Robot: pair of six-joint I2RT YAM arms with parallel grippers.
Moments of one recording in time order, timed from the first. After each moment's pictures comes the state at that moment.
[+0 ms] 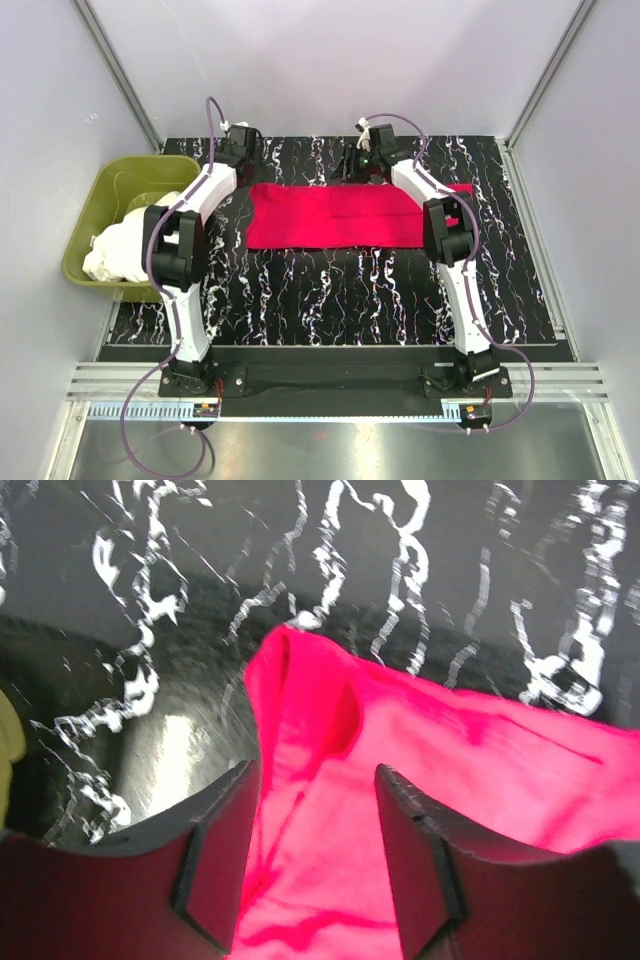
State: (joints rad) left arm -0.21 2.03 1.67 -0.46 -0.19 -0.41; right arm 0.32 2.50 2.12 -0.29 -0.48 0.42
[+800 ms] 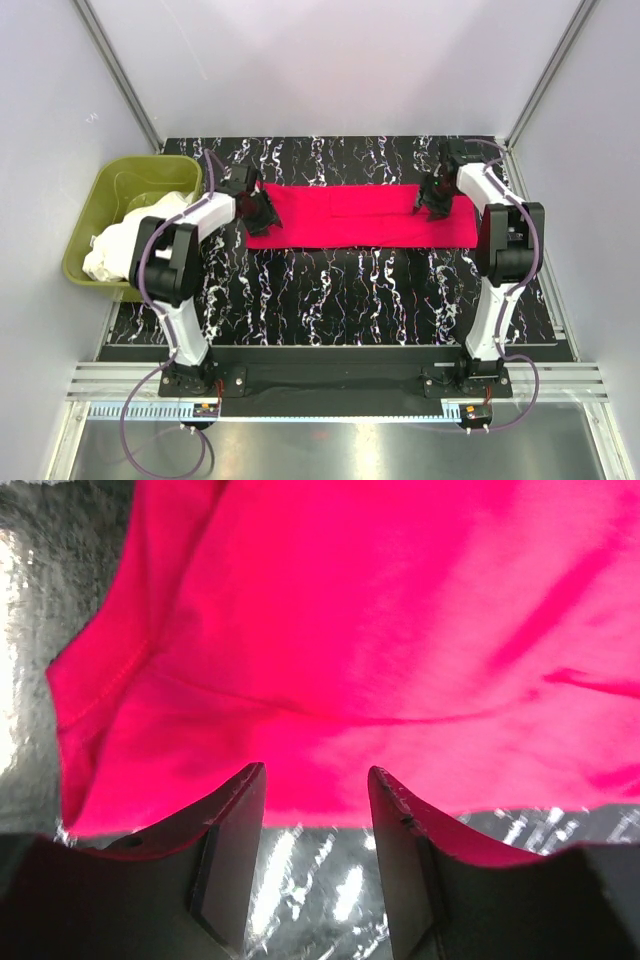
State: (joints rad) left arm -0.23 1.84 1.25 -0.45 0.16 -0.69; right arm 0.07 2.05 1.63 -0.76 -0.18 0.38
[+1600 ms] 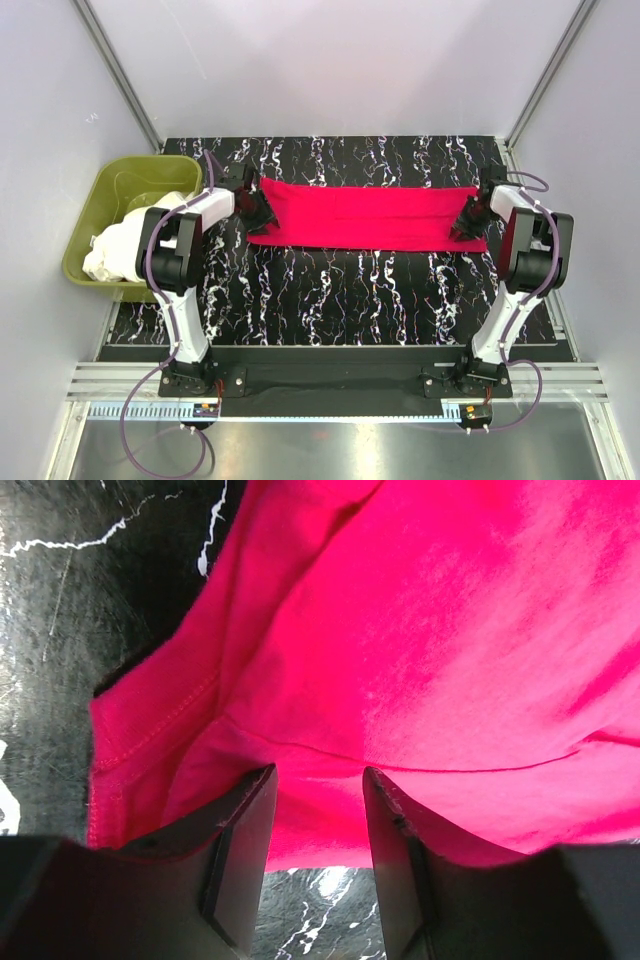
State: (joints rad) left arm -0.18 1.98 1.33 -0.47 0.19 -0.68; right arm -0.18 1.97 1.34 -0.62 -0.12 0.41
